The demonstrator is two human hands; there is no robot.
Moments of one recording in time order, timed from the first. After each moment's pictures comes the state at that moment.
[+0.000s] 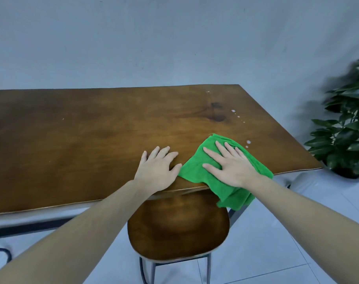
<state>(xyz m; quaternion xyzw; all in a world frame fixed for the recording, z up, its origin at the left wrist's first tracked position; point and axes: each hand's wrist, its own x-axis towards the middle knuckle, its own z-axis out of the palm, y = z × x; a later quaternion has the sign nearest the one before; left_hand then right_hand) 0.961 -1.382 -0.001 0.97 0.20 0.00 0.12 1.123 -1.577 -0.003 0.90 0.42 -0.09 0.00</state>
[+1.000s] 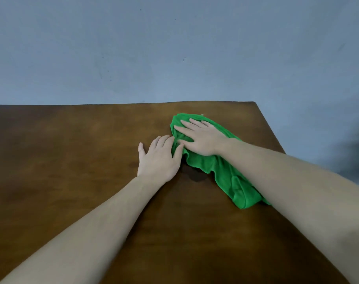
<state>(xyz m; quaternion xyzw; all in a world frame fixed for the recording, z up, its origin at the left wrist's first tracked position) 1.268 -1.336 -0.011 0.92 0.35 0.10 0.14 1.452 -1.387 -0.010 0.79 0.62 -0.06 0.00</state>
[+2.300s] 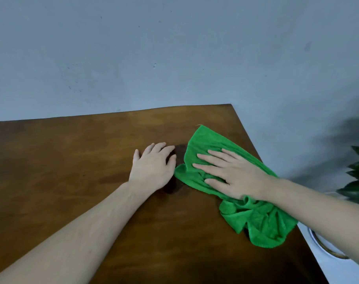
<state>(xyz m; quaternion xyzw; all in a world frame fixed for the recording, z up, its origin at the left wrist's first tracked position) 1.309 -1.361 0.004 0.94 0.30 0.05 0.13 1.464 -1.554 -0.001 0.76 0.64 -0.09 0.01</state>
